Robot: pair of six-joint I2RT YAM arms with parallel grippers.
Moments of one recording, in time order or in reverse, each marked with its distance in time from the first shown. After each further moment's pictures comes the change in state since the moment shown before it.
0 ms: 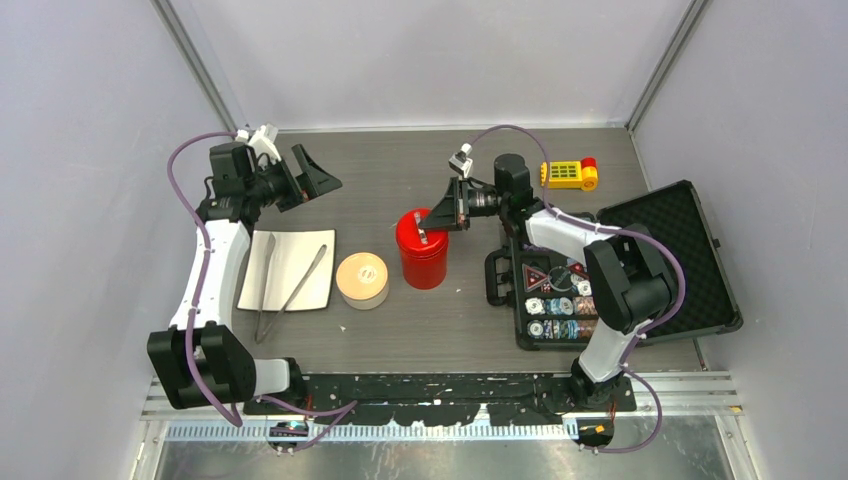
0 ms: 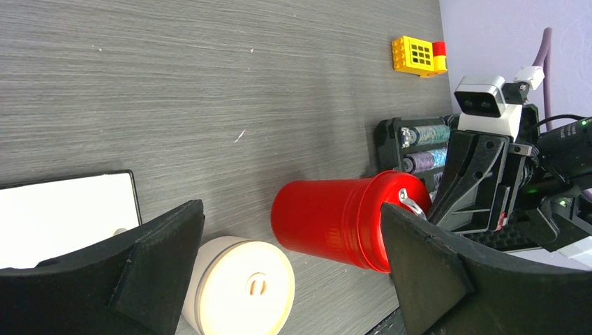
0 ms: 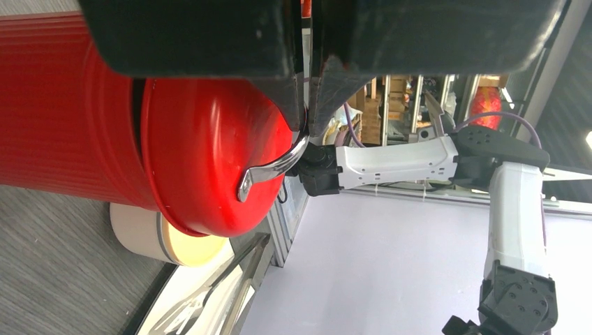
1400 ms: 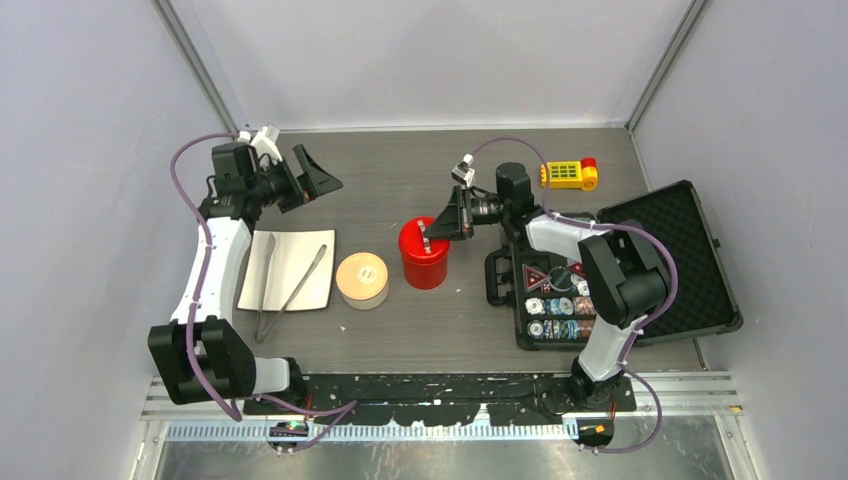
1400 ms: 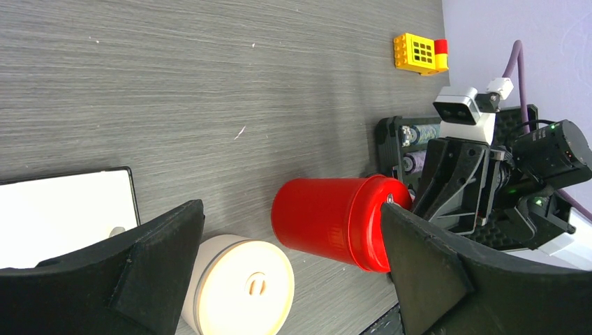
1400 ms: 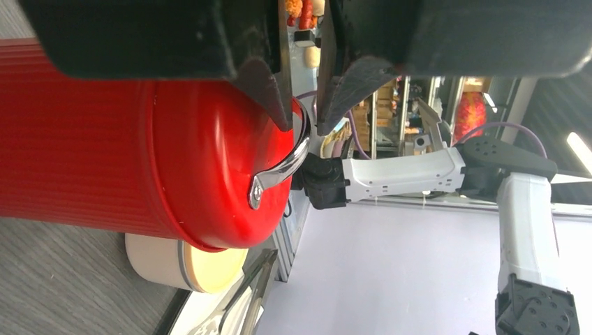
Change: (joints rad) left arm 0.000 0.021 0.000 0.000 0.005 -0.009; right arm -0.021 0.039 -0.075 0.070 -0.031 0.007
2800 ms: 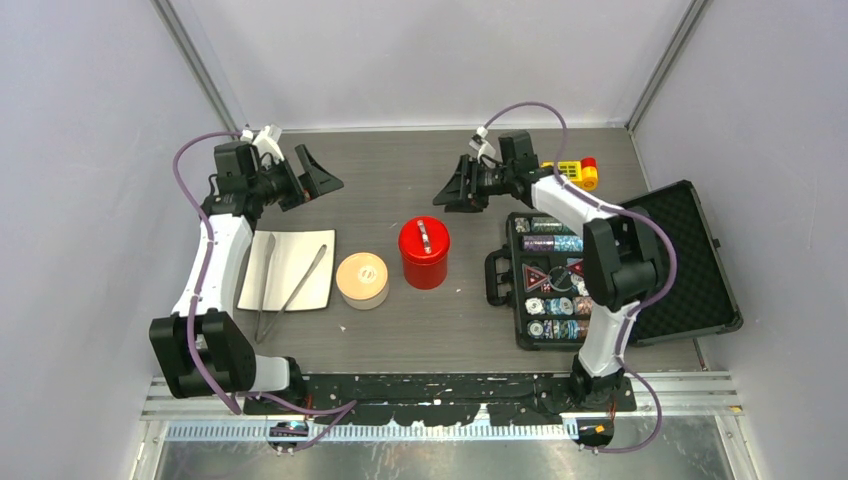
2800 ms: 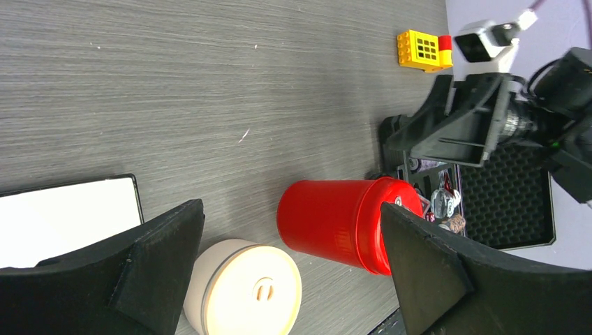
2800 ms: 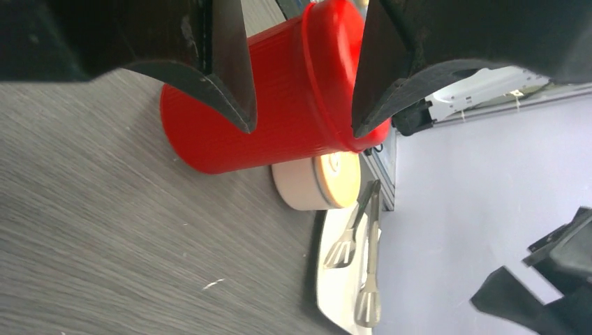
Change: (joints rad) left arm 0.000 0.028 0.000 0.023 0.009 0.021; right arm -0.091 0.077 0.386 -0.683 0.269 -0.400
